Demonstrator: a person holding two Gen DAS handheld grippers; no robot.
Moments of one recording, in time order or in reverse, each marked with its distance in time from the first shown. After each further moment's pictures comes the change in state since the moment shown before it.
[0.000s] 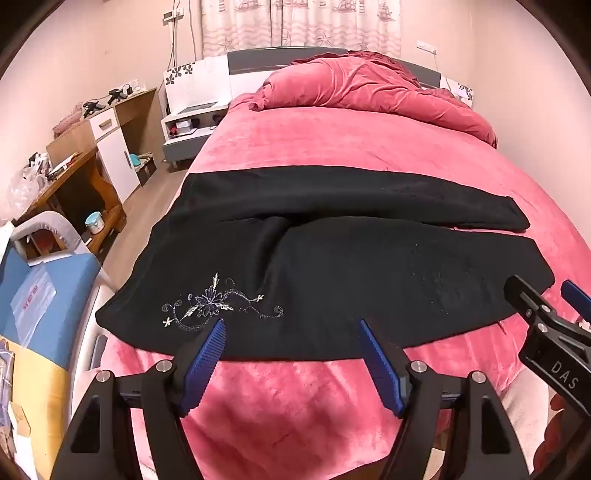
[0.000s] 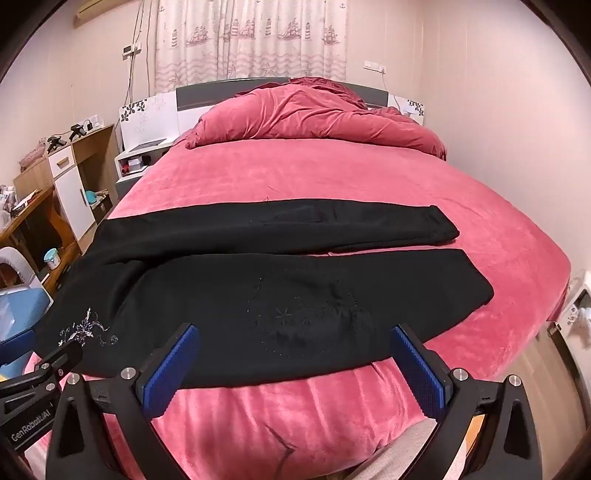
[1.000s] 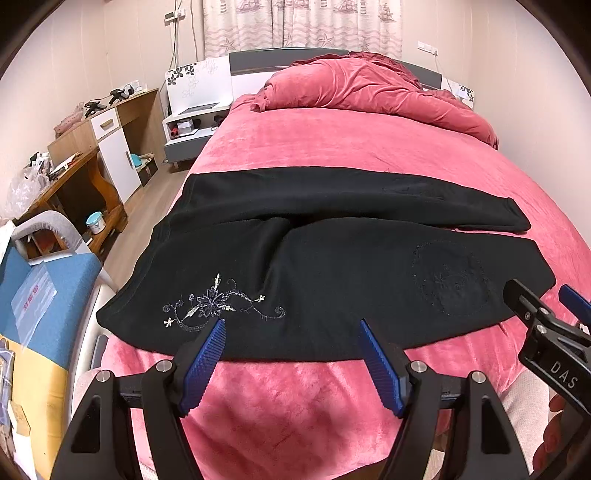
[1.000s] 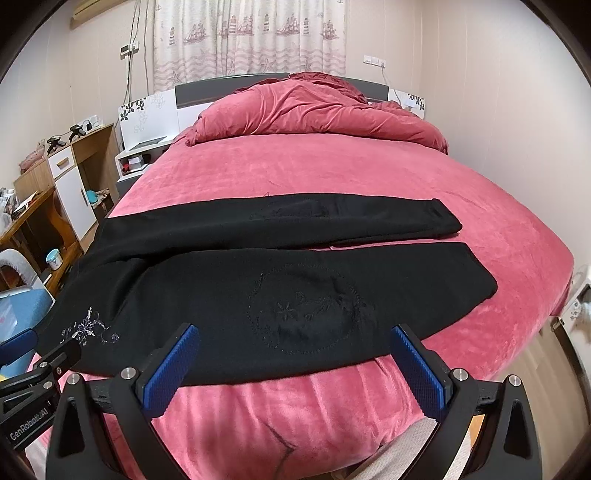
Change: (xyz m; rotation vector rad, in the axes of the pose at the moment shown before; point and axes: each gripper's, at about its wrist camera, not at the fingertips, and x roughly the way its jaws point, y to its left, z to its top) left arm 0.001 -0.001 0.000 -0.002 0.001 -0.001; right arm 0.003 -0.001 0.000 0.015 0.018 0.014
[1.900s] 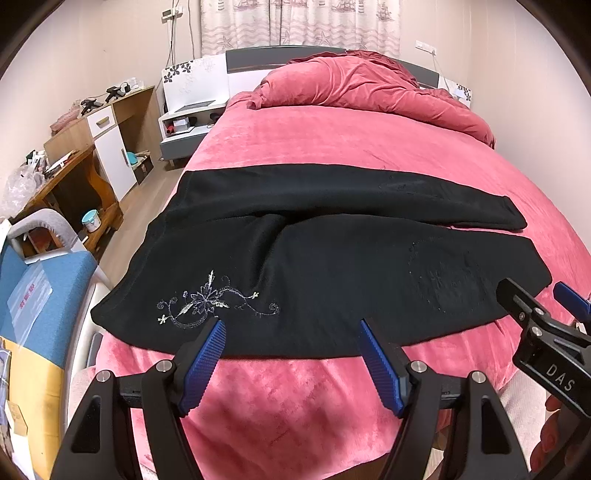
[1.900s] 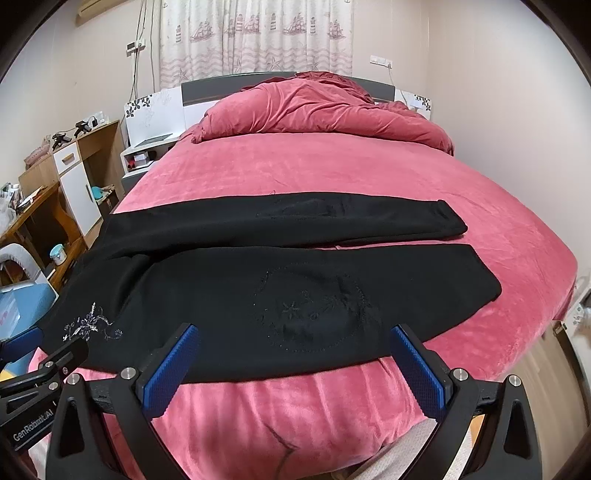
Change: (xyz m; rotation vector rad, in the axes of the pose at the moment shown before) left arm 0.002 0.000 -0.003 0.001 0.006 -0.018; right arm 0.001 0.001 0.000 -0.013 0.002 0.021
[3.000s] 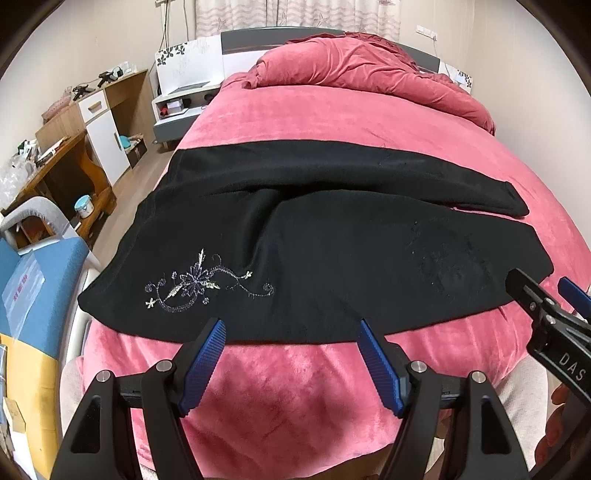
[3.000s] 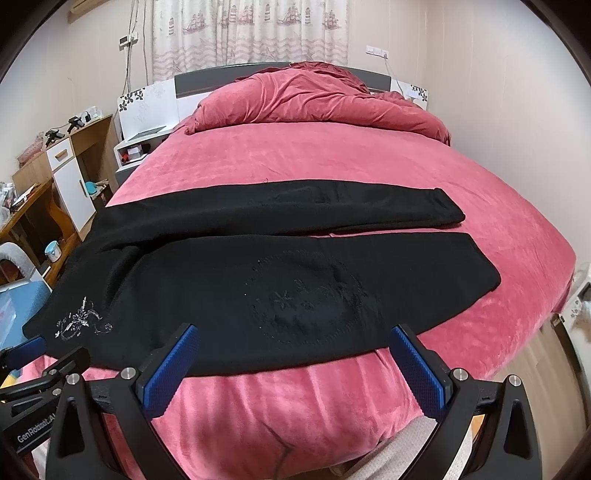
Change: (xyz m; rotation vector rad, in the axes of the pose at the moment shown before) left arm 0.022 0.001 -0.006 -0.003 0.086 -0.025; right arm 0.015 -0.006 -0.006 0.010 0.042 -0.015
